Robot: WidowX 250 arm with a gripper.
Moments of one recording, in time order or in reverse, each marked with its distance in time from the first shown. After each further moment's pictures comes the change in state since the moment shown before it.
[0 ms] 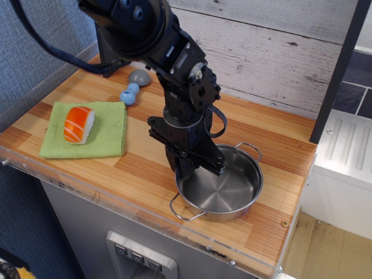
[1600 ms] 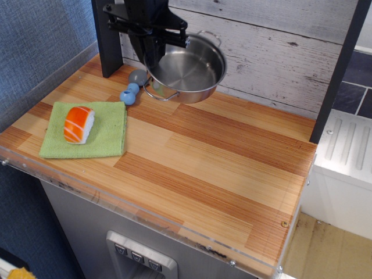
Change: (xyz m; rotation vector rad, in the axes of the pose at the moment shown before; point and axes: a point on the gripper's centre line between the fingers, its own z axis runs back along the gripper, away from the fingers) arm 0.073 0.107 0.072 -0.015 -0.083 0.226
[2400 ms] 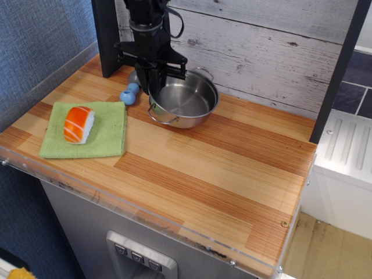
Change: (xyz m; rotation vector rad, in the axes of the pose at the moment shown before) arm -0.001 0.009 -0.068 0.007 0.123 0.022
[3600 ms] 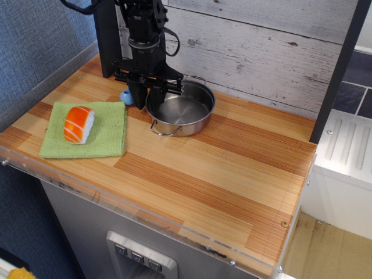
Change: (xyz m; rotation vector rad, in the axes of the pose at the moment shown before) arm -0.009 0.005 -0.025 0.023 0.075 0.056
